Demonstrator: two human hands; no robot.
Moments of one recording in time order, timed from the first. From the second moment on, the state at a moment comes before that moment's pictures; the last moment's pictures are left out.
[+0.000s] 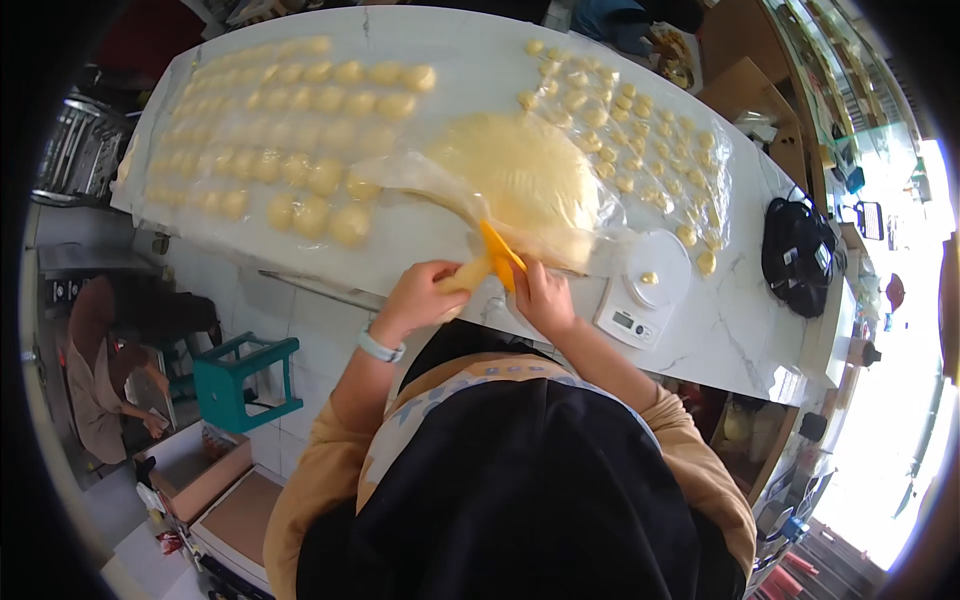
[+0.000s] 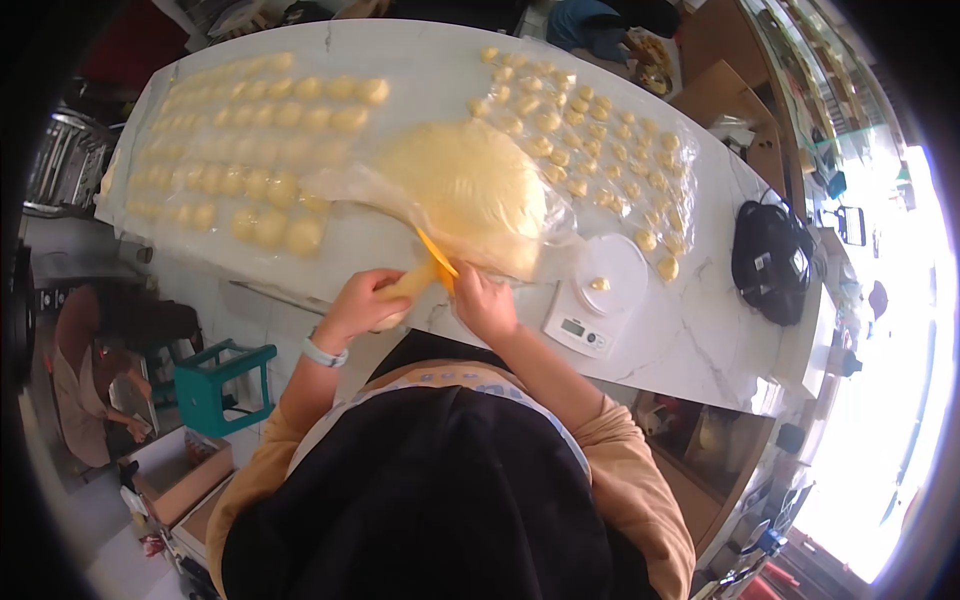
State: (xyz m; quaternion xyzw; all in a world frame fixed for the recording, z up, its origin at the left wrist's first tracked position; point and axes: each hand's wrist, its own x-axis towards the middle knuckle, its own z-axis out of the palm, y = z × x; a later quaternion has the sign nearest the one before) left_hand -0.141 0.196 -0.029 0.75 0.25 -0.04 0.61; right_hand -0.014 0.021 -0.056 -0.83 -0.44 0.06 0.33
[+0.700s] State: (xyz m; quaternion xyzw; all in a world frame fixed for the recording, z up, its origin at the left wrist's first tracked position) left_hand -0.024 0.106 -0.034 0.84 -0.05 -0.22 0.49; right_hand 0.028 -0.181 0.015 -0.77 -0.13 -0.25 0.57
